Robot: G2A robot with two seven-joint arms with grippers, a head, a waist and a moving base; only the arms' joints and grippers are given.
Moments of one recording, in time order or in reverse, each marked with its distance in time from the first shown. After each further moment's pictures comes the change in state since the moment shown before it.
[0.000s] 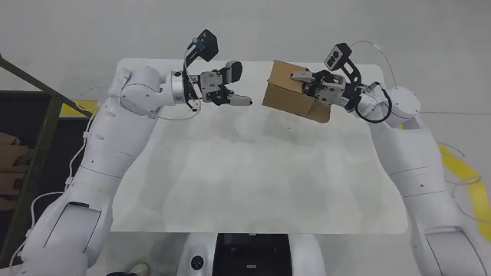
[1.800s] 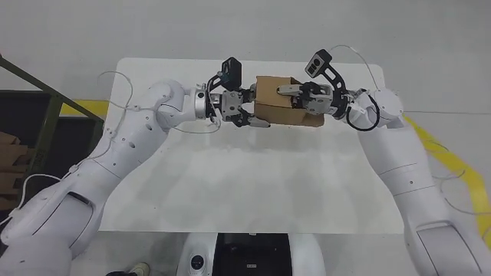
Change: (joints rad) left arm -0.127 0.093 0.440 0.059 0.429 -0.054 0.757; right arm 0.019 -0.026 -0.093 0.027 0.064 -0.063 0.123
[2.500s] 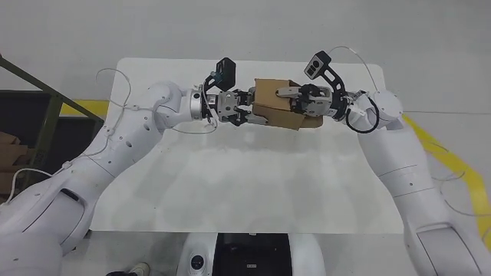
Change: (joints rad) left arm -0.051 0.047 0.109 0.019 -0.008 0.000 0.132; right arm -0.012 0.002 0.007 -0.018 -0.001 -0.003 0.006
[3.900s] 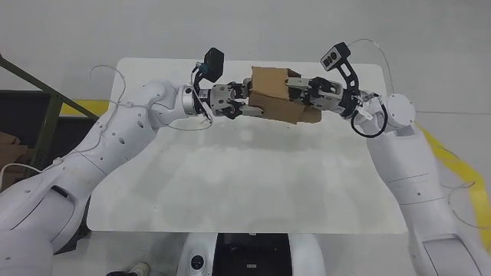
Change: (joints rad) left arm -0.054 0.048 0.083 0.000 -0.081 0.000 0.133; right arm -0.076 0.028 0.091 -0.134 -0.056 -0.093 -0.123
